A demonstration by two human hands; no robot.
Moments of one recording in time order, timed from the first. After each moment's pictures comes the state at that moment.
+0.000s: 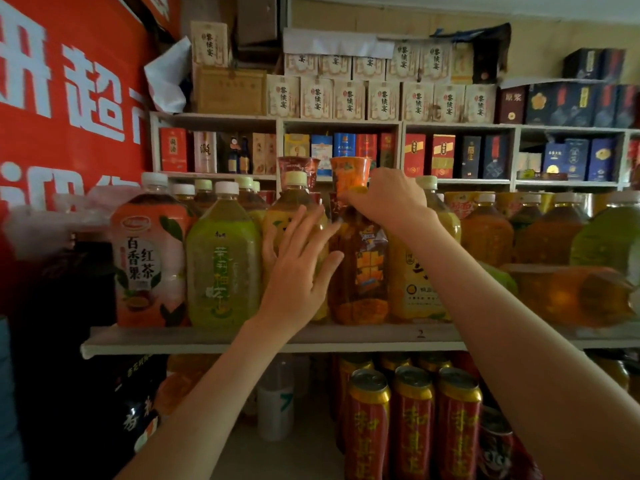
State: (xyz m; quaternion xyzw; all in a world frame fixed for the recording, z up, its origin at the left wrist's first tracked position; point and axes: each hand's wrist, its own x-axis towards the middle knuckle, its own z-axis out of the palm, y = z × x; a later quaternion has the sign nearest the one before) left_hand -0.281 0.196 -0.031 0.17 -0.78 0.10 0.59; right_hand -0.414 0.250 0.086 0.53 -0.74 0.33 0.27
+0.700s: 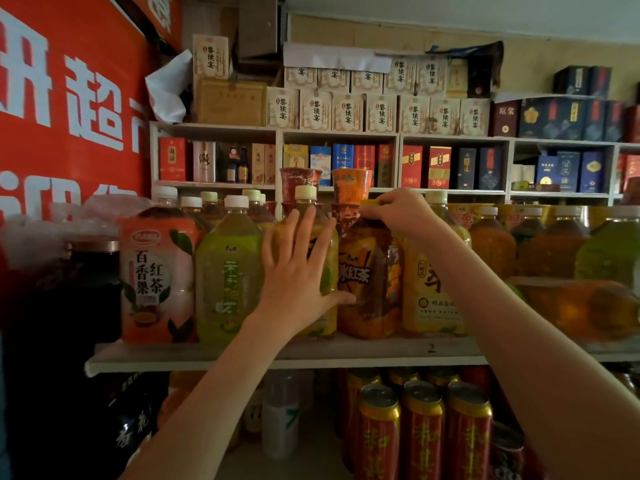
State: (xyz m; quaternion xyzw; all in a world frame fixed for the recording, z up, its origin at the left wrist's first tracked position) left_hand -0.269 0.174 -0.016 0.32 -0.81 0.26 0.41; right_hand -0.435 0.240 0.088 0.53 -0.70 0.48 0.05
